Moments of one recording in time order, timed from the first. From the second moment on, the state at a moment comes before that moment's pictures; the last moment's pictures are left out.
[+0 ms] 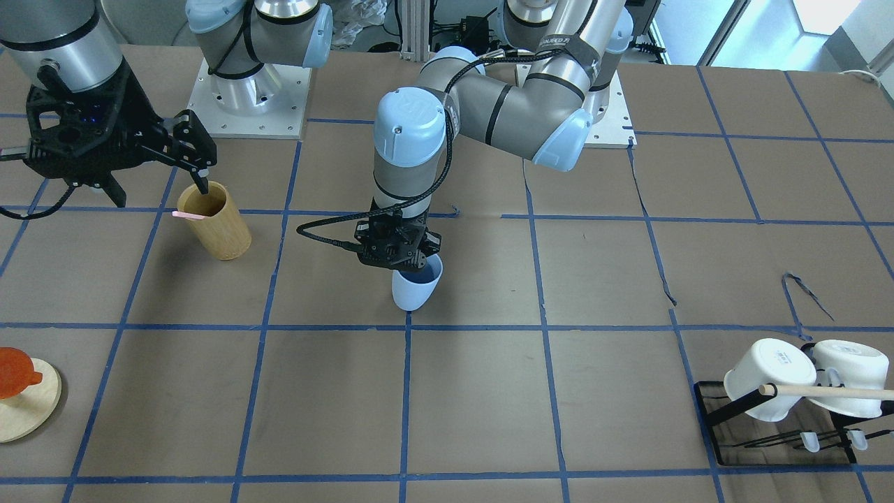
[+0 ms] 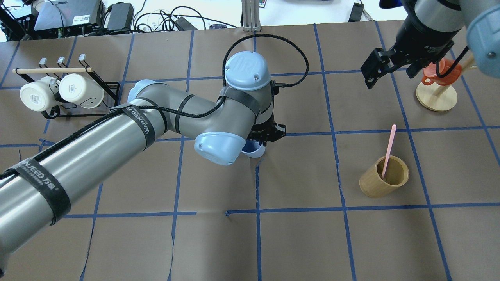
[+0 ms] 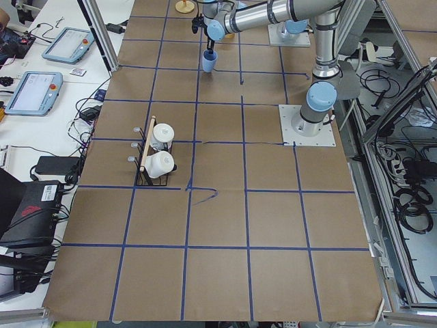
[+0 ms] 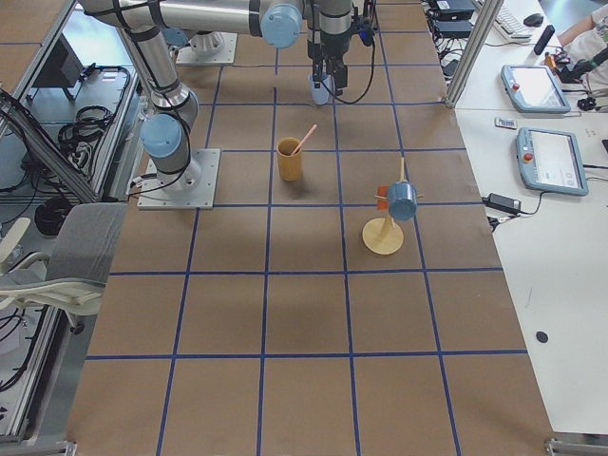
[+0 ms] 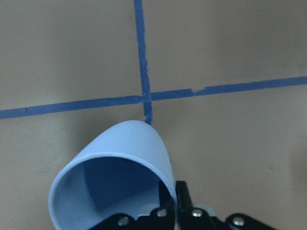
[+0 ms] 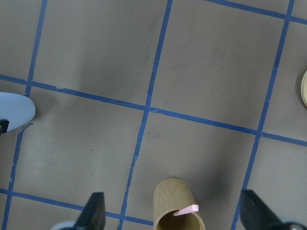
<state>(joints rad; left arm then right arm) -2.02 -1.95 -1.73 -1.00 1.51 -0.32 1.47 -1.59 1.62 -1.67 -1.54 -0.33</state>
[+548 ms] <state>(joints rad) -1.91 -1.88 -1.58 -1.18 1.50 -0.27 1.42 -1.61 1.70 -1.68 -1.55 -0.38</state>
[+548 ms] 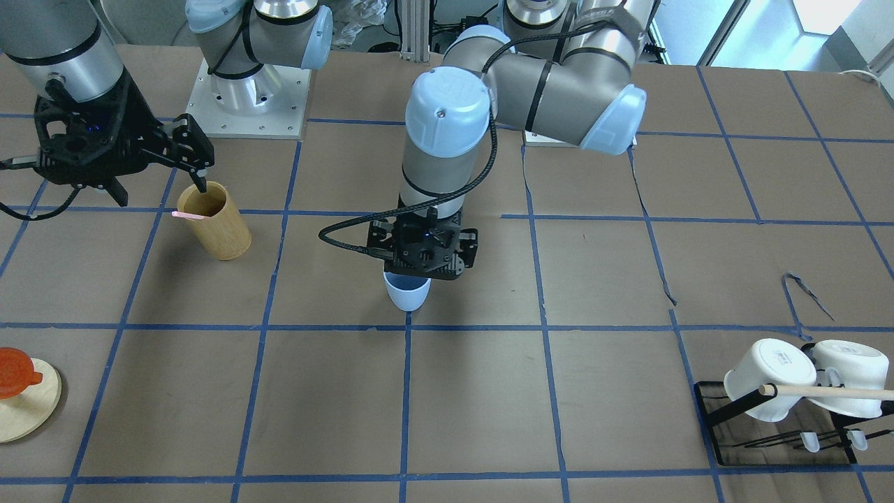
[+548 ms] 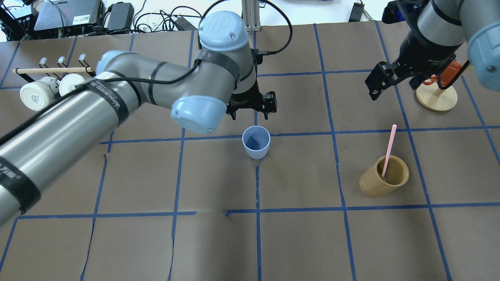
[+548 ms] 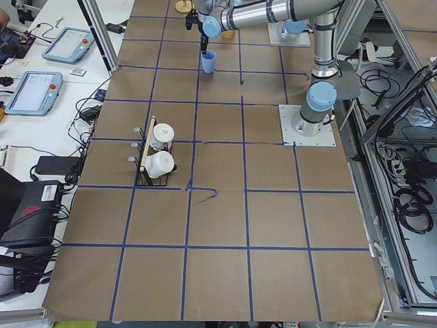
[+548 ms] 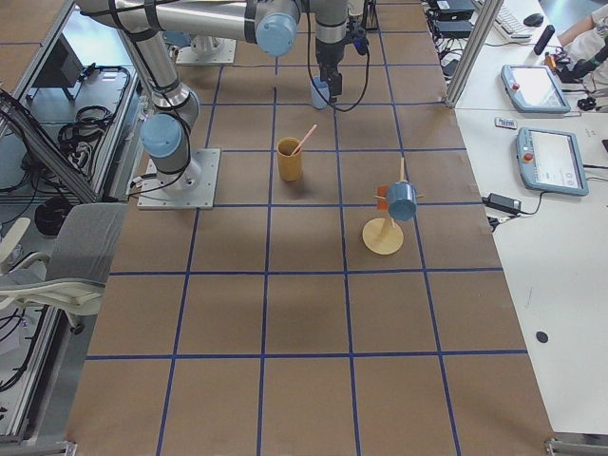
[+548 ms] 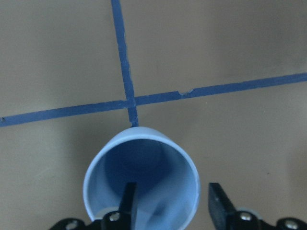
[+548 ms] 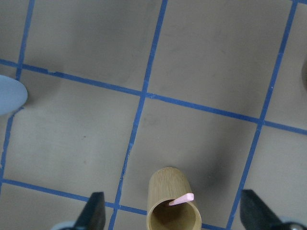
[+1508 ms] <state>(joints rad) -1.64 -1.58 -1.47 -1.73 1.50 -0.03 1.34 -1.62 1.95 -1.88 -1.55 -0.32</state>
